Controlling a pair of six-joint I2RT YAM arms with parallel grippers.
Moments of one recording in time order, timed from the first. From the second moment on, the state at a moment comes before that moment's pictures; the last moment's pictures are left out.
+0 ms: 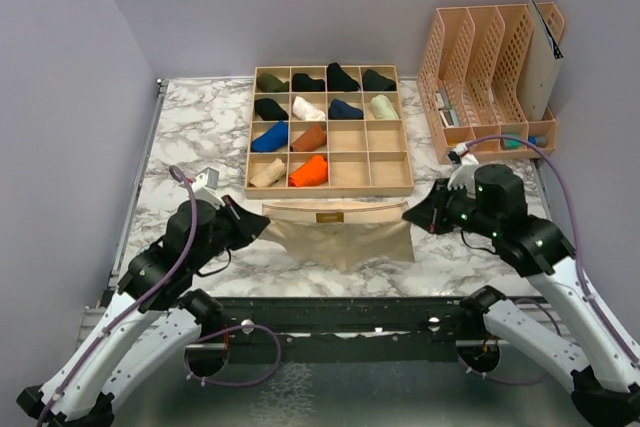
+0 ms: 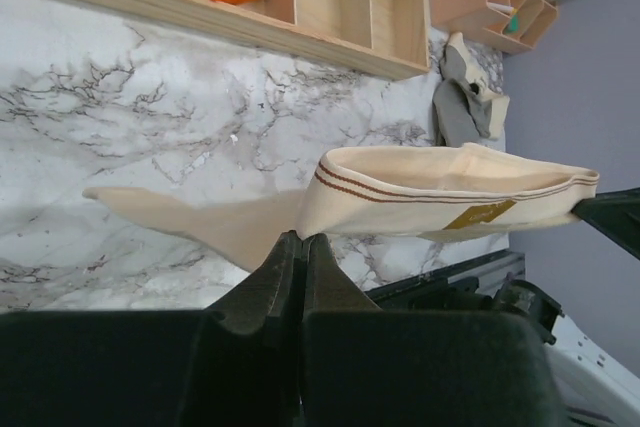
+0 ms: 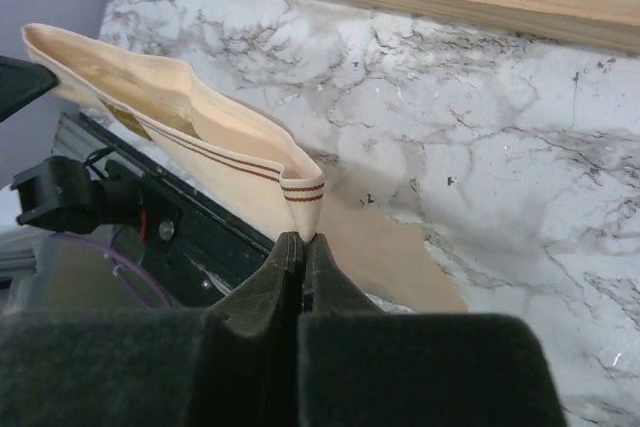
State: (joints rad) left arm -0.63 0.51 0.71 -0.67 -0.07 -0.90; right arm 0.50 0.76 0.88 -0.69 -0.27 0.48
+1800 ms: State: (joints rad) left arm -0.44 1.43 0.81 -0.36 0.01 -0.59; right arm 0.40 1.60 1.01 -0.49 0.03 0.42
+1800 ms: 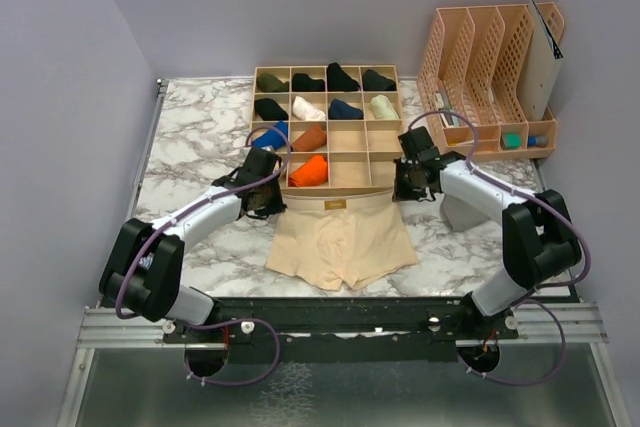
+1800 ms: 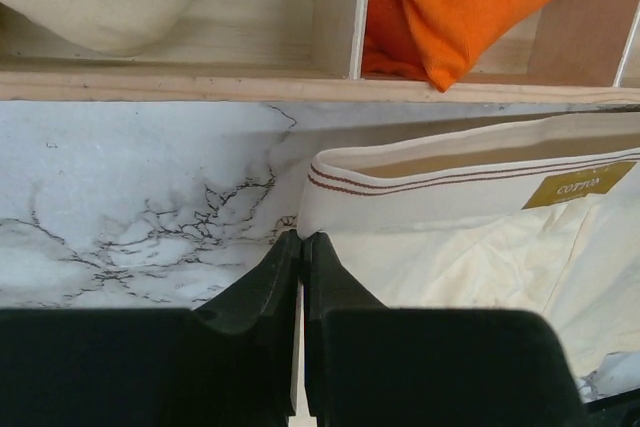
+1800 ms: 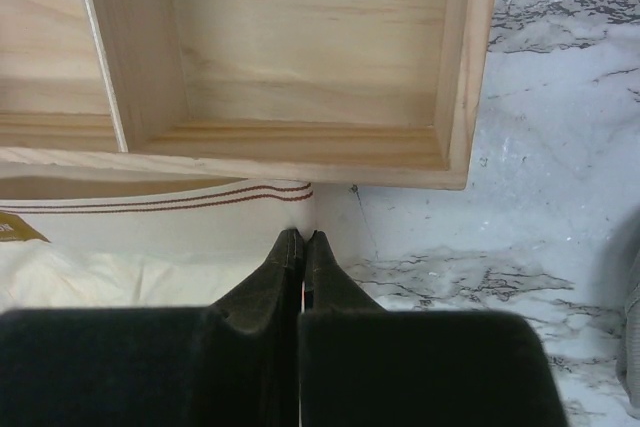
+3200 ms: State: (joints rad) left arm -0.49 0.93 0.35 -0.23 0.37 -0.83; right arm 0.39 1.31 0.64 -0.55 -0.36 0.47
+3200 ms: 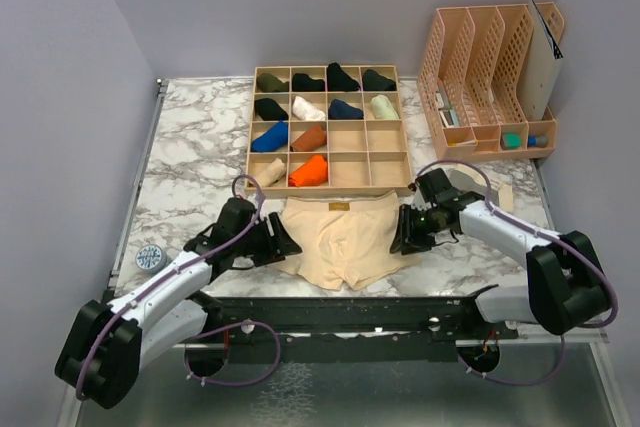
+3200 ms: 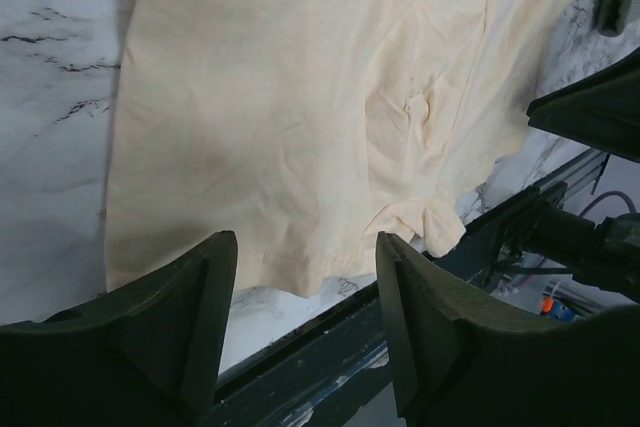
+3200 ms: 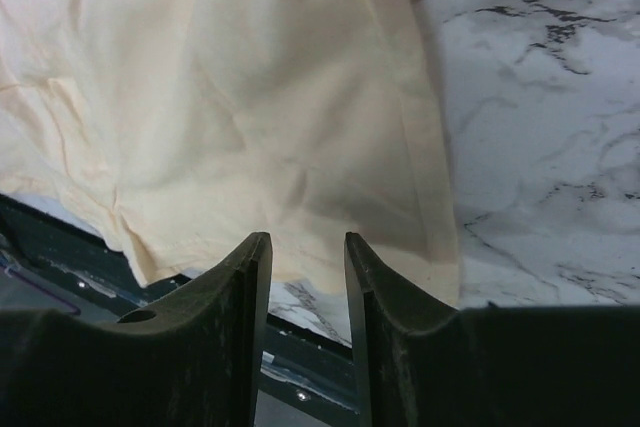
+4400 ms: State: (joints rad) left arm -0.50 0.67 0.31 -0.40 0.17 -1.04; right arm 0.40 1.15 0.70 -0.75 -0.11 0.71
